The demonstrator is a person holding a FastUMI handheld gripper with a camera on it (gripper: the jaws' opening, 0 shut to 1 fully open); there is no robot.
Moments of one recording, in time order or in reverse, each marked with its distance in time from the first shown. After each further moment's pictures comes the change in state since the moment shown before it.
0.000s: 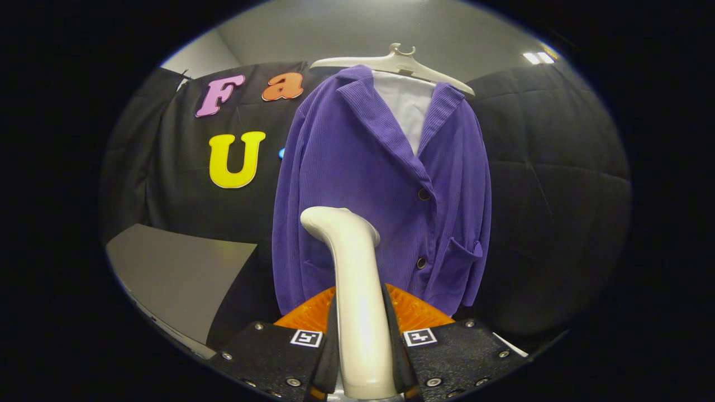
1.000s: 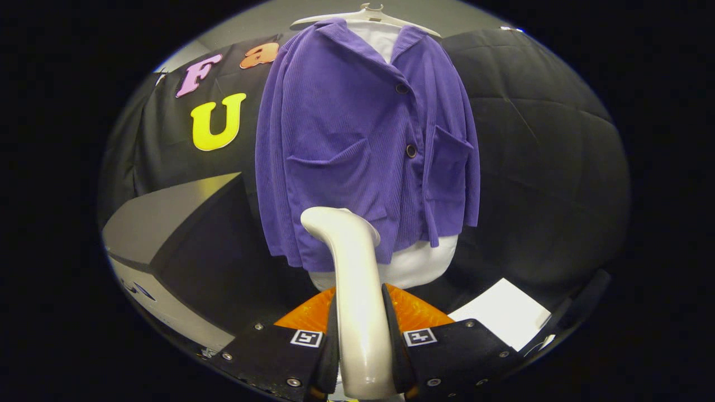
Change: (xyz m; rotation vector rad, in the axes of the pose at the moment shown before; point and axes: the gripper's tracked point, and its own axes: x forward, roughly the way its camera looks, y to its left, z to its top) arm -0.014 -0.004 -0.147 0.101 0.253 -0.054
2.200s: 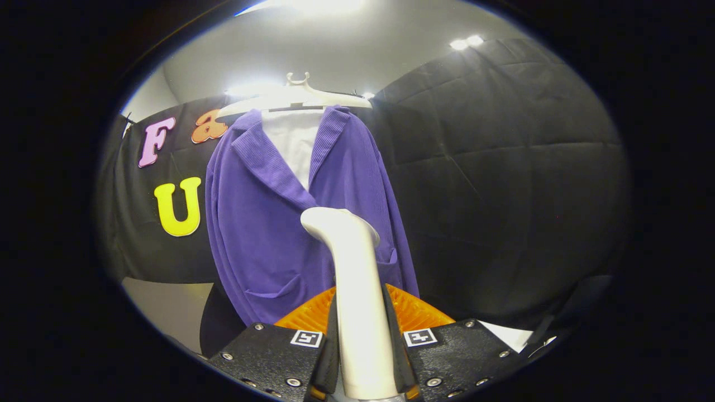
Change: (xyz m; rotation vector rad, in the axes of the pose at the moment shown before) arm -0.073 -0.100 0.209 0.136 -0.350 -0.181
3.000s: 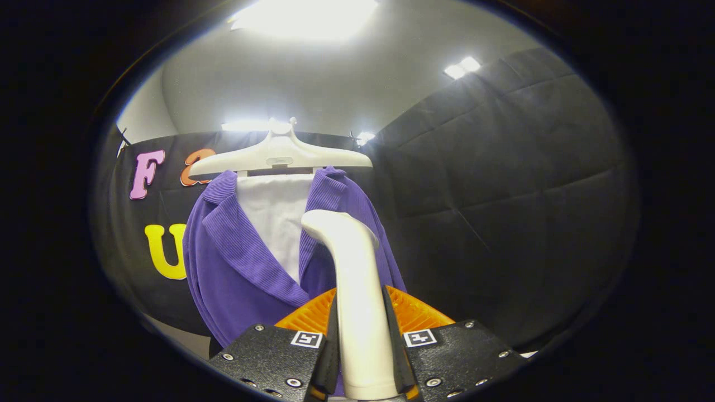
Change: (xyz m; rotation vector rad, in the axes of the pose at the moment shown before) arm 0.068 0.007 0.113 0.042 -0.233 -0.006
